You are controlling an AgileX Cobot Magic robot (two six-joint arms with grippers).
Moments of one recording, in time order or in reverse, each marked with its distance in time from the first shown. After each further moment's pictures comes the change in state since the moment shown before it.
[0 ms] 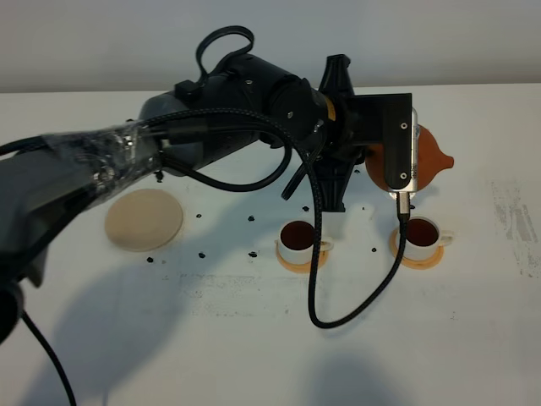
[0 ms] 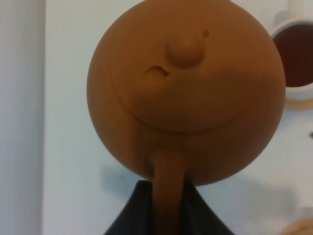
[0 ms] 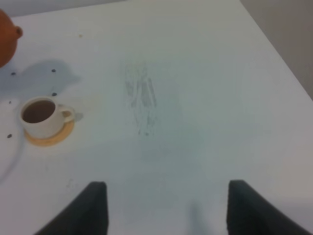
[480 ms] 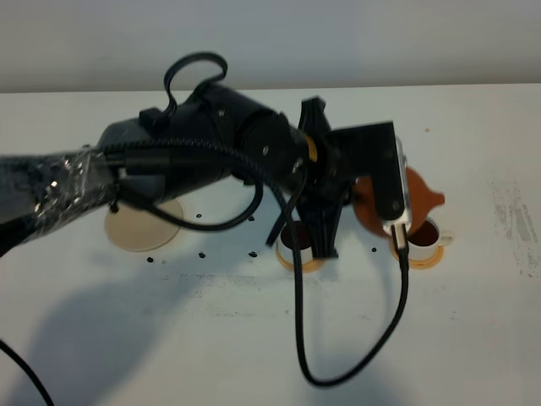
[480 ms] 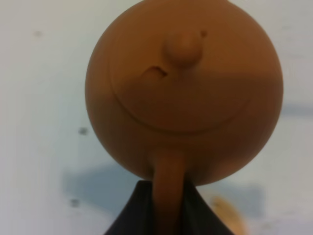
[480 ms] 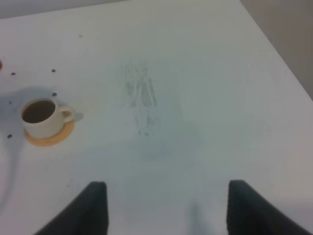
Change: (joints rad) left arm -0.040 -0.151 0.260 -0.057 -0.010 -0.138; right arm 0.000 0.000 0.000 0.000 0.000 0.000
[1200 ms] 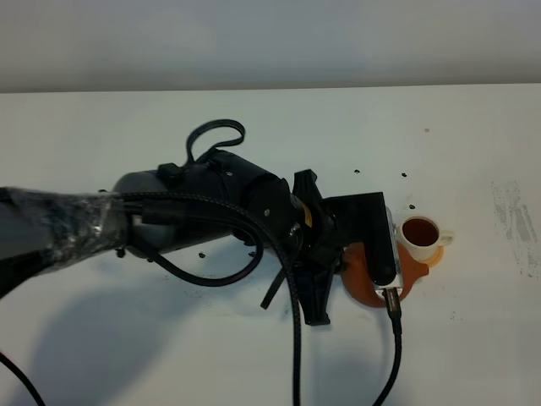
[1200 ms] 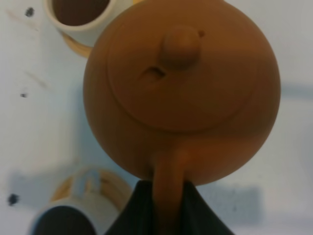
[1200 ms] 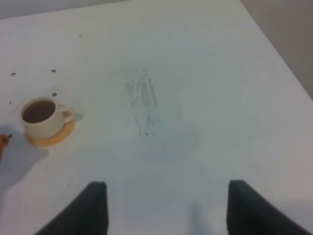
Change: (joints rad) left arm -0.042 0.015 0.165 -0.072 -0.040 -0.020; right arm 0.000 0.000 0.000 0.000 0.000 0.000
